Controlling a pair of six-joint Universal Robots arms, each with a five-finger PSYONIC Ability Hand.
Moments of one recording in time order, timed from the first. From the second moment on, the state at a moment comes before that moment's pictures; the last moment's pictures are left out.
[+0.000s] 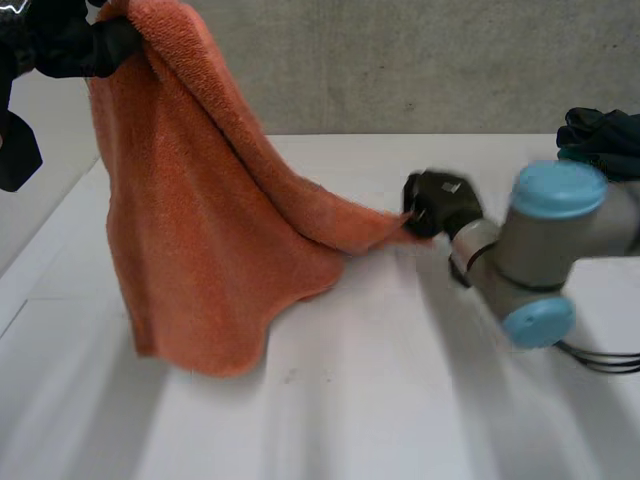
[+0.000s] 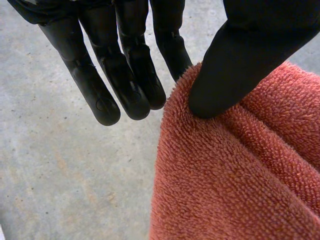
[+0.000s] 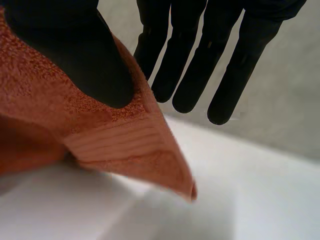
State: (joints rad) left arm 4.27 -1.34 -1.50 3.25 -1.55 3.30; right arm 1.98 -0.86 1.20 -0.22 1.46 3.21; left_hand 1.14 1.20 1.19 1.20 0.98; right_hand 1.14 1.18 1.19 1.20 0.99
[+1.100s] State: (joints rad) left arm 4.29 -1.42 -1.50 3.25 -1.54 3.30; right arm 2.02 -0.93 1.51 -0.09 1.36 3.13; left_hand 1.14 1.20 1.19 1.20 0.98; right_hand 0.38 0.82 0.37 0.36 0.16
